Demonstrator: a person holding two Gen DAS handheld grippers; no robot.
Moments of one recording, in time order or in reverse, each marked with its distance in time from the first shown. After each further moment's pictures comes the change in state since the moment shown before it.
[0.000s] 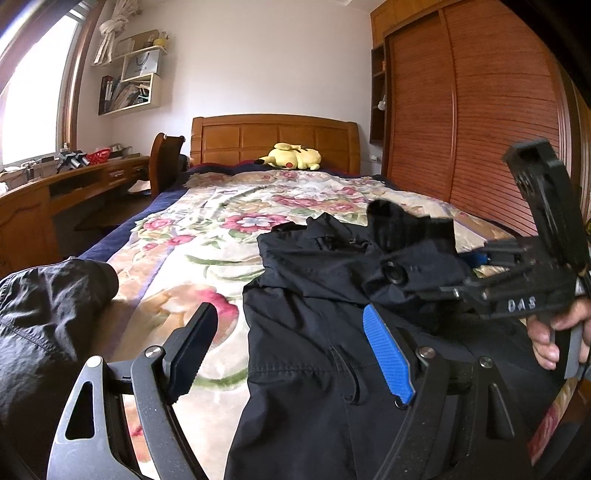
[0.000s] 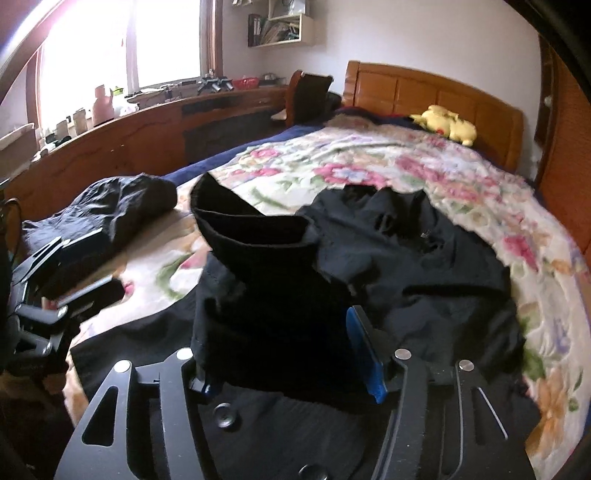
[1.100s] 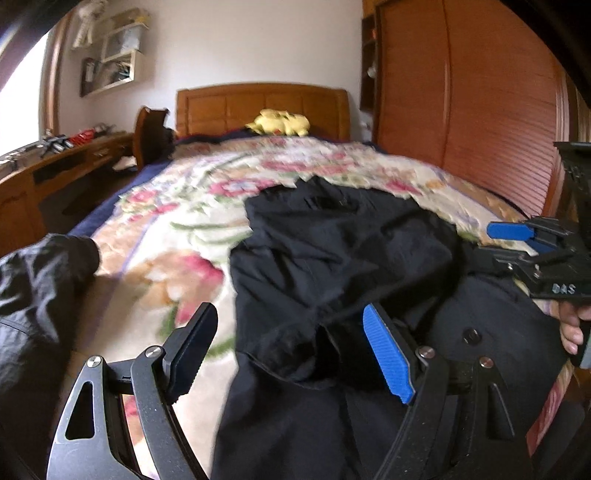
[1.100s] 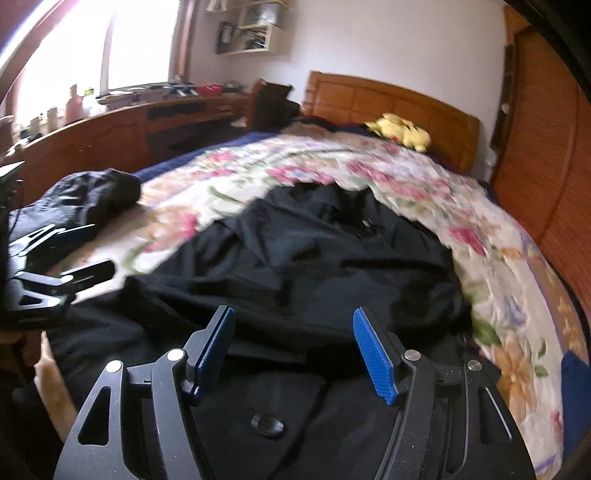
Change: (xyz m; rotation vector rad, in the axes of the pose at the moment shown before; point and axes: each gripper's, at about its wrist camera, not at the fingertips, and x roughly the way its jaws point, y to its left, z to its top) left arm 0.025 -0.006 -0.020 0.040 0.157 -0.057; right arm -0.017 0.001 -0.048 0.042 -0.036 -0.201
